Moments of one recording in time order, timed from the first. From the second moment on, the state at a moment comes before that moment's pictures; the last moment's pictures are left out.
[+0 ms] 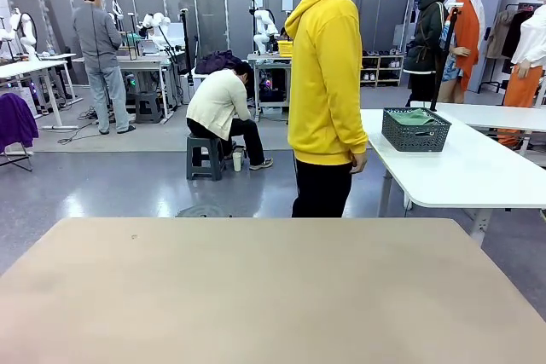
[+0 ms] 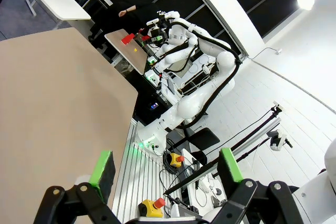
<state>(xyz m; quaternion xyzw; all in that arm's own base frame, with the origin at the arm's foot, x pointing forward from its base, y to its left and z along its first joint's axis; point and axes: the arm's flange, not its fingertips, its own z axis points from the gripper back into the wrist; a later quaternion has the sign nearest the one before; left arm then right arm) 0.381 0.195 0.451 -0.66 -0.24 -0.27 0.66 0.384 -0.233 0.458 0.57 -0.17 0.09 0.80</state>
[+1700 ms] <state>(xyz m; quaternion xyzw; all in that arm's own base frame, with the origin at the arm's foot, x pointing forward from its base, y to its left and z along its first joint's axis) 0.381 0.195 0.451 -0.66 -0.24 -0.27 0.66 0.384 -0.233 0.458 0.57 -0.17 0.09 0.80</state>
